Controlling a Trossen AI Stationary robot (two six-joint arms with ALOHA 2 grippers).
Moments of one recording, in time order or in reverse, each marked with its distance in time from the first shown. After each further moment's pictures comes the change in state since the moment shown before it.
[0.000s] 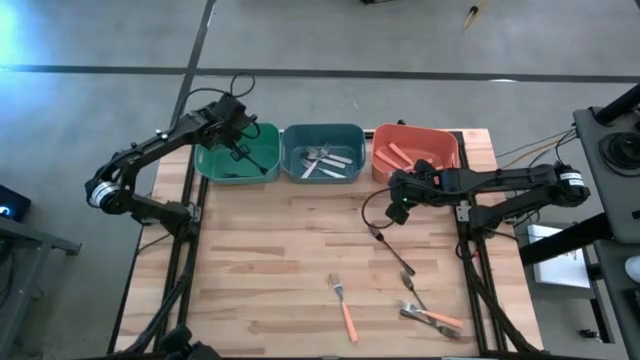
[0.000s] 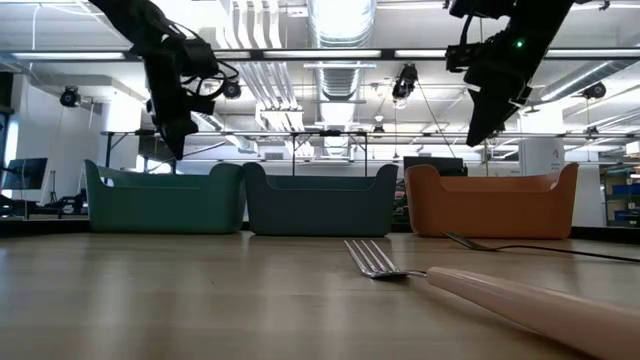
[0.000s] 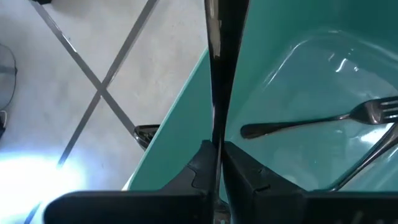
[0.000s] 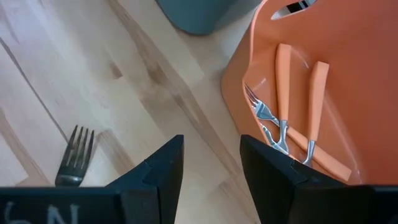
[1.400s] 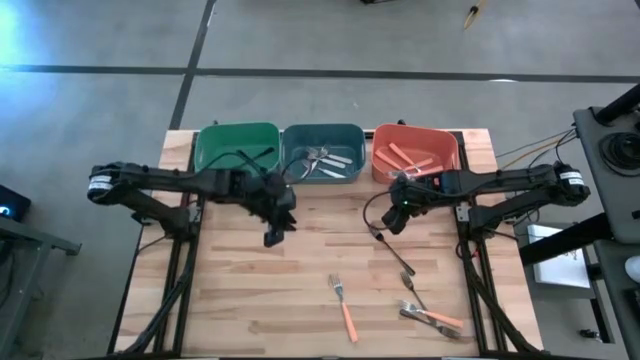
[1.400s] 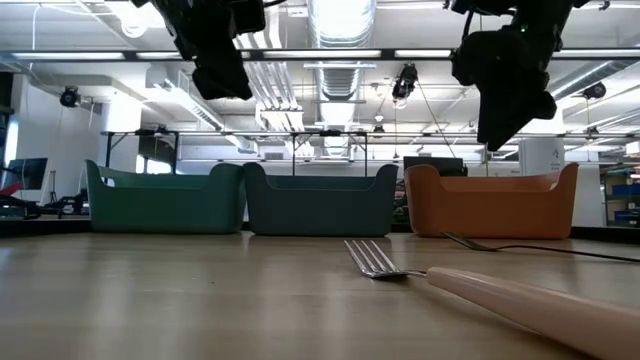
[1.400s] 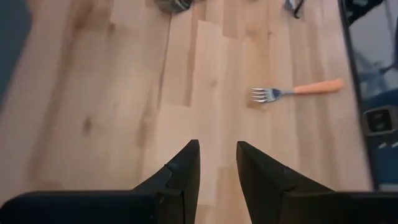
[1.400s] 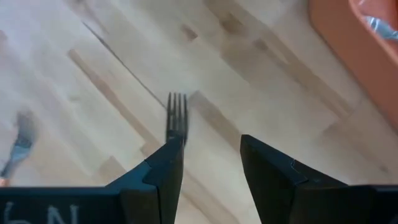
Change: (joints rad) left arm -0.859 0.000 0.004 0.177 0.567 -0.571; right arm 0.027 0.000 0.000 0.002 -0.324 0.347
